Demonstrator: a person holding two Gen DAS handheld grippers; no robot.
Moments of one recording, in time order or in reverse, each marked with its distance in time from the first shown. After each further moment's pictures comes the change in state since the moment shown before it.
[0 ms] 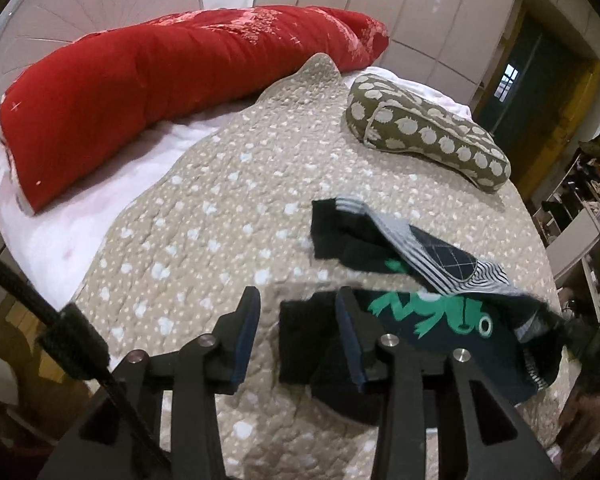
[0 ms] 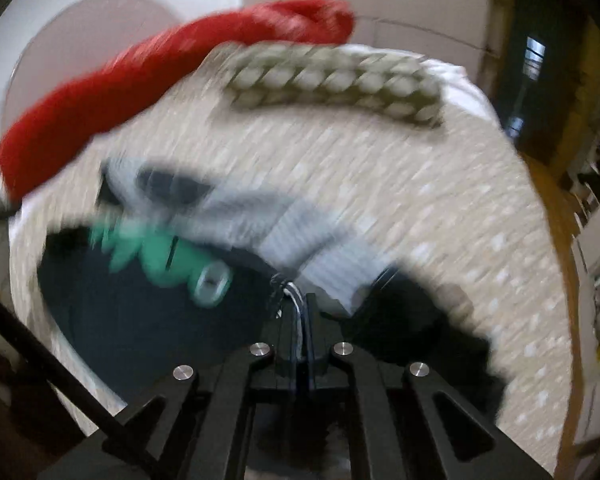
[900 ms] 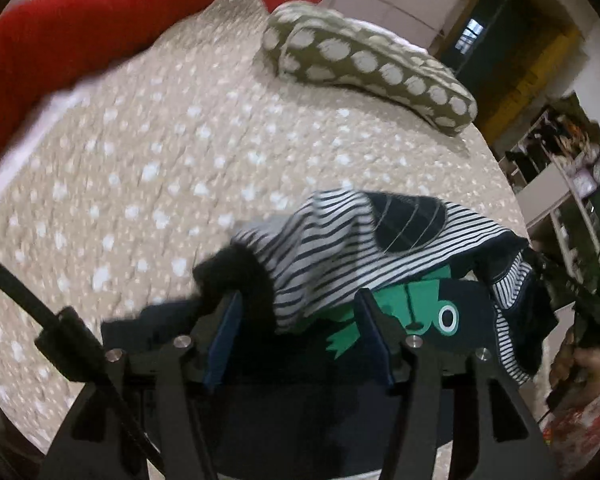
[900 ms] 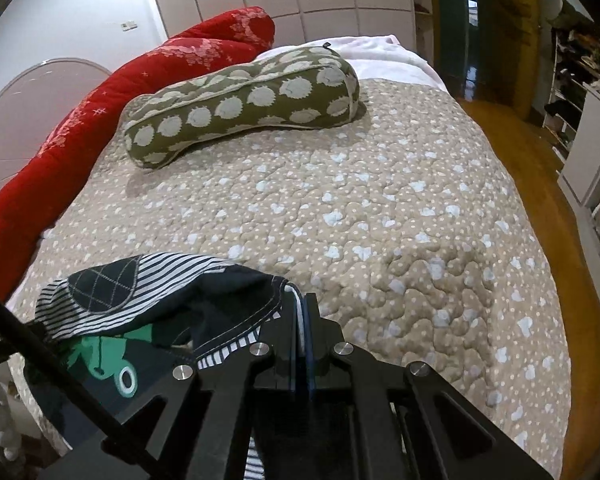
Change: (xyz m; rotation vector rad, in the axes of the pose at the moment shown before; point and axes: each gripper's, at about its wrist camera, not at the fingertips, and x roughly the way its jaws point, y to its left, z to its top) left arm 0.090 -0.073 0.001 0.049 0.218 -0.168; right arm 0.031 -0.076 0.021 0.207 0.005 -0.024
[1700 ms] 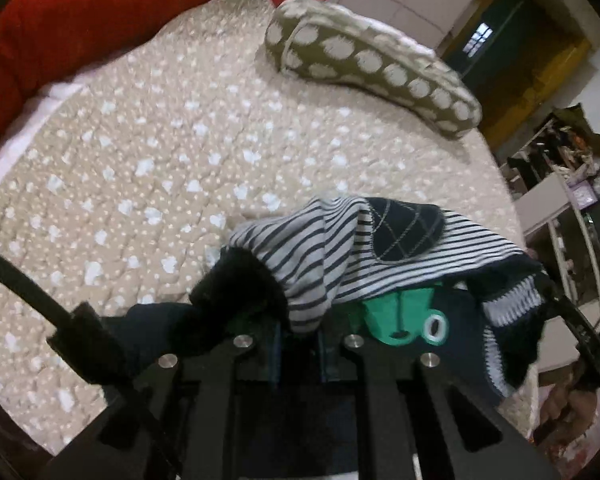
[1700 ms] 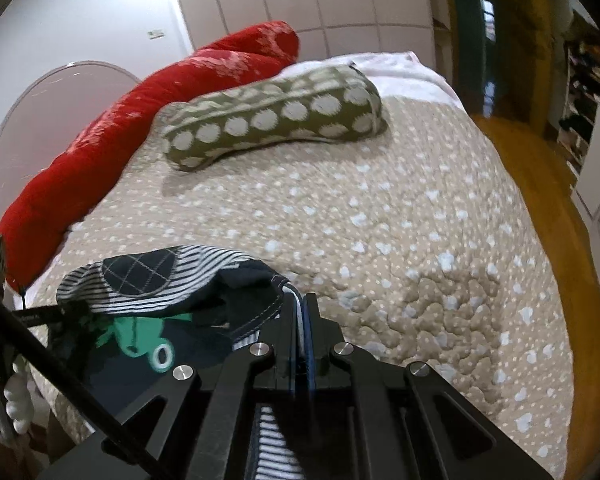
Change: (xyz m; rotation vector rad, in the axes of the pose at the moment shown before) left arm -0.008 -0.013 0.005 -0.009 -0.001 -0.004; right arm -0.041 0.022 -0.014 -0.074 -0.071 0.064
